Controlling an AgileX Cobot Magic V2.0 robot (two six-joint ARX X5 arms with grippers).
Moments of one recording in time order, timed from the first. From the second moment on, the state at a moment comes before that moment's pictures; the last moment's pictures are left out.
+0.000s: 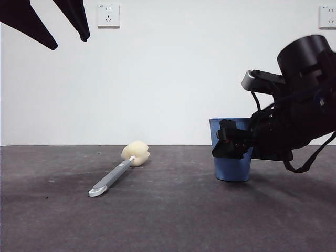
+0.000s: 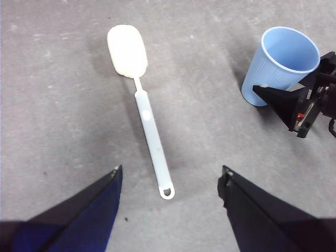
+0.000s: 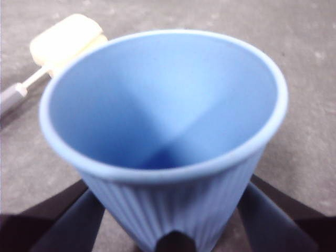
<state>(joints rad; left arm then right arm) -0.58 1.10 1.07 -0.70 -0.09 -0.25 0.40 1.80 0.55 0.88 -0.07 0.00</state>
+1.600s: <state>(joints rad) -0.58 1.10 1.07 -0.79 -0.10 -0.20 0.50 1.13 0.56 -0.05 -0.09 0.11</state>
